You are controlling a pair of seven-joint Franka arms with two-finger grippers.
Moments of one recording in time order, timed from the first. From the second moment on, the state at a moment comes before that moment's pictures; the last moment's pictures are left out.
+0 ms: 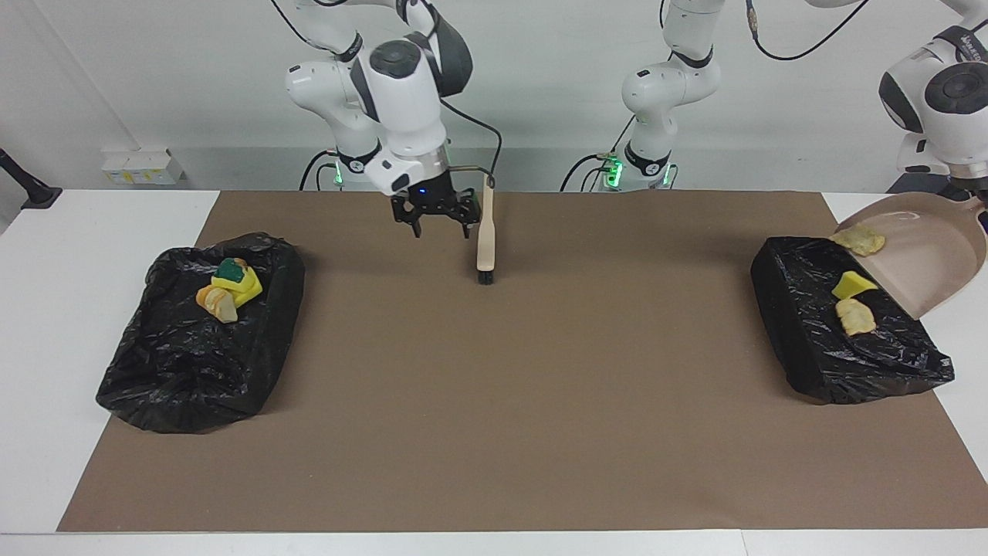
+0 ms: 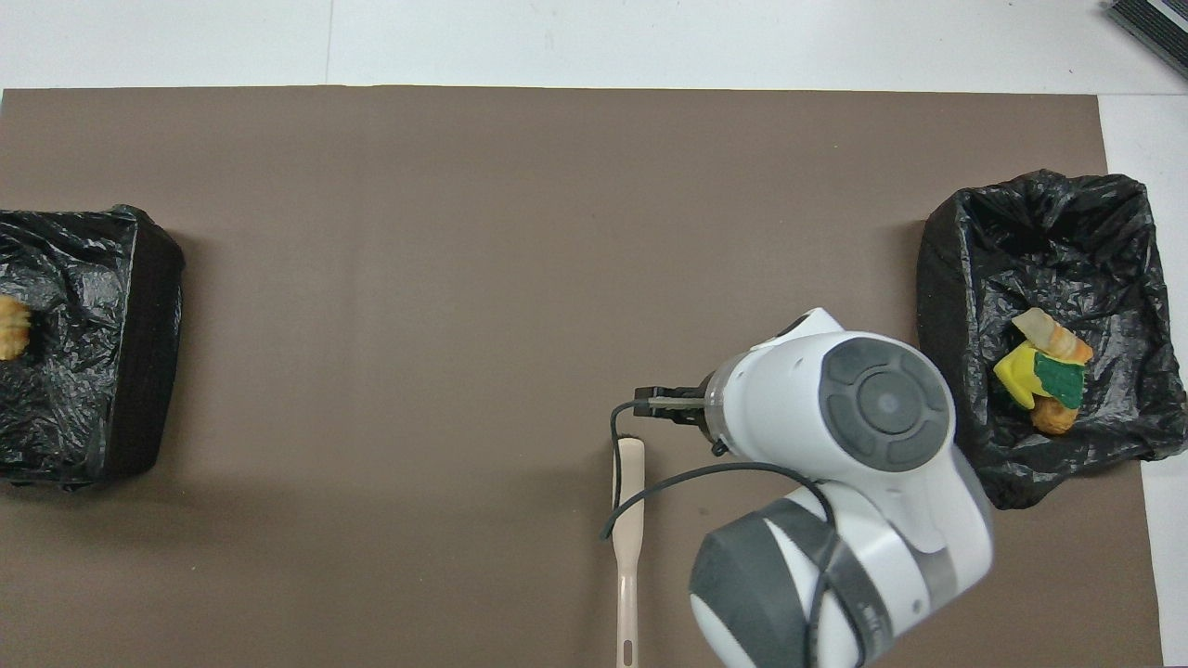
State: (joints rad) left arm 0.26 -0.04 0.10 -1.91 0.92 2.02 1.45; right arm 0.28 -0.08 0.11 -1.95 0.09 1.96 0.50
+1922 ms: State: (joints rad) left arm -0.59 0.22 0.07 -1.77 0.06 1.88 -0.26; right arm 0.10 -0.13 -0.11 -1.61 -0.02 1.48 0.03
